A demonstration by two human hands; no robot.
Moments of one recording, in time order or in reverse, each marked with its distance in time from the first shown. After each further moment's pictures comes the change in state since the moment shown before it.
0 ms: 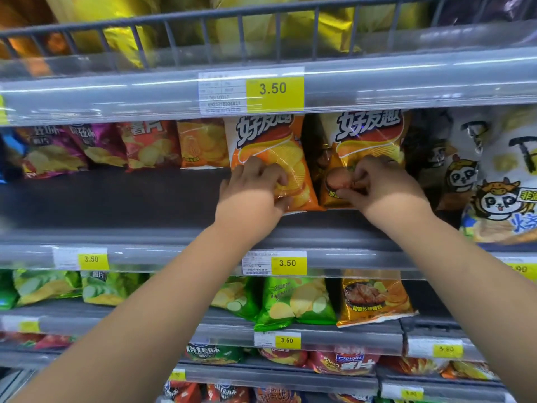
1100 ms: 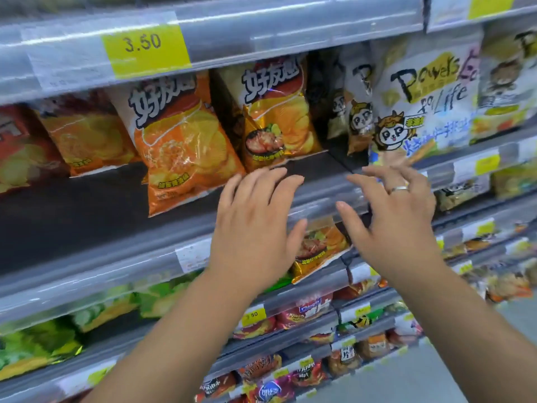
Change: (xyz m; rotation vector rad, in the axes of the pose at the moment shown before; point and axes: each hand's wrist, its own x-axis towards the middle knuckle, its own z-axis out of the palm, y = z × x) left_hand -0.062 0.067 0.017 -0.107 -0.021 0.485; right_hand -0.147 0.032 0.000 -0.214 0.432 0.165
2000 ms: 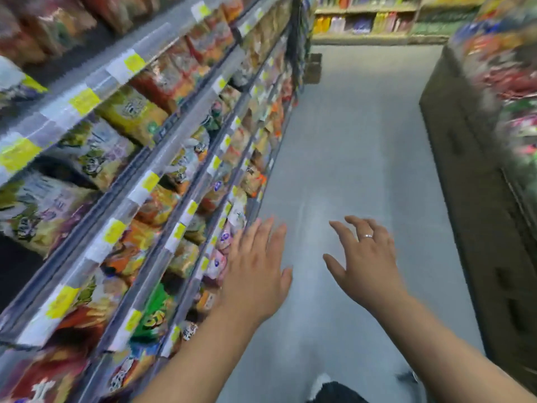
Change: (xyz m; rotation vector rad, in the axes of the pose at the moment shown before) left_hand -0.085 0.435 0.139 -0.493 -0.369 0.769; right_hand -0.352 0.267 -0.232 -0.646 -0.201 0.918
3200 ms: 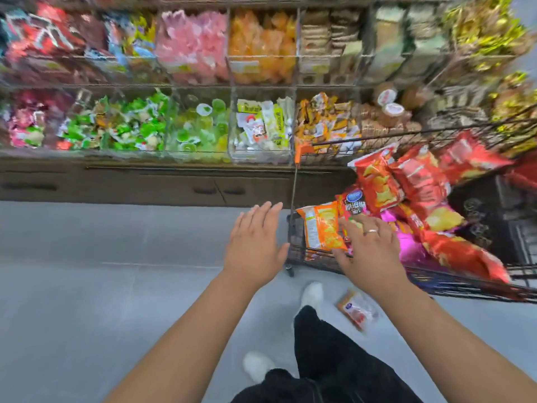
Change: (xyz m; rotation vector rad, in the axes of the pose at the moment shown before) left_hand 0.154 0.455 0.156 -0.359 -0.630 1.627; right_hand -0.212 0.221 -0.039 -0.305 0.137 1.808
